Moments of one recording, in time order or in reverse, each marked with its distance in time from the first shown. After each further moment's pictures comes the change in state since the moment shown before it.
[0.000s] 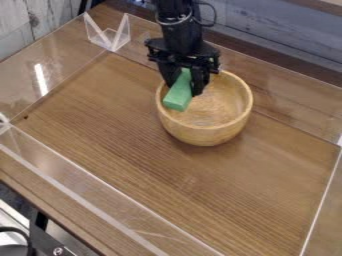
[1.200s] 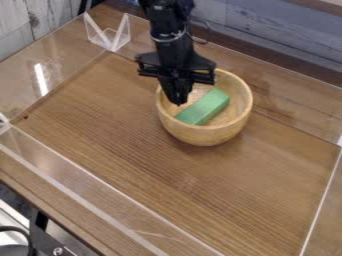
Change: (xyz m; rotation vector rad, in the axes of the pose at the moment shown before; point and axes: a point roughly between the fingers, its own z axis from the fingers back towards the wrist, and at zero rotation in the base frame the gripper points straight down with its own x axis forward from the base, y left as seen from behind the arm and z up) arm -0.017 0.001 0.004 0.043 -0.034 0.137
